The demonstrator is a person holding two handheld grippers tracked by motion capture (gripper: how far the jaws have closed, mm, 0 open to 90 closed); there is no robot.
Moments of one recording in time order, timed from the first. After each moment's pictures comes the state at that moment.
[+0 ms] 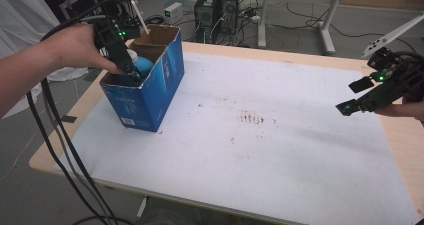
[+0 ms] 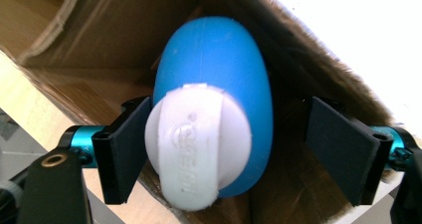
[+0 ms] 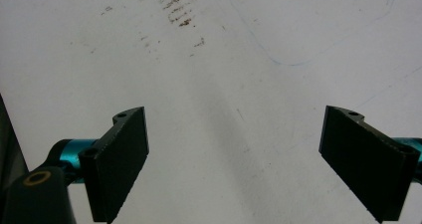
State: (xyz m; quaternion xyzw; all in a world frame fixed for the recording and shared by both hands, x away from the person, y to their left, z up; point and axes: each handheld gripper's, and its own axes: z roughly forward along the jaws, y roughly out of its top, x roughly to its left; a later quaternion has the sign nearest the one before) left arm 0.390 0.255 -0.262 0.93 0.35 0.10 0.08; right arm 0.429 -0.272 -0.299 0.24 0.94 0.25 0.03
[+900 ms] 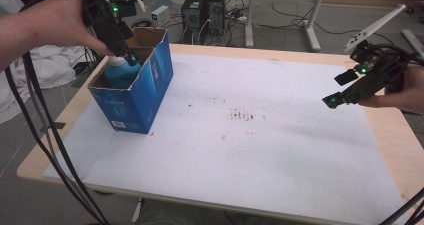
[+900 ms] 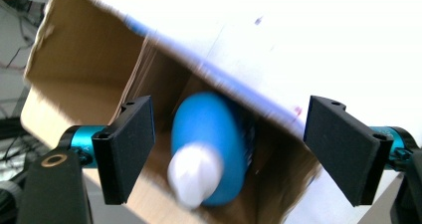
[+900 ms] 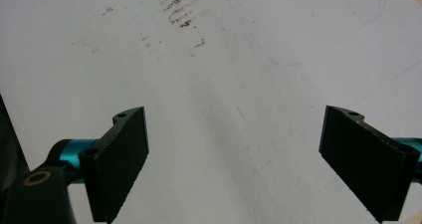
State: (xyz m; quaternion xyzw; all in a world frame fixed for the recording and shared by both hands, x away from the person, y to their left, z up) left arm 0.386 0.208 -0.209 0.95 0.25 0.14 0.10; right arm 0.419 -0.271 -0.294 0.24 0.94 0.26 0.05
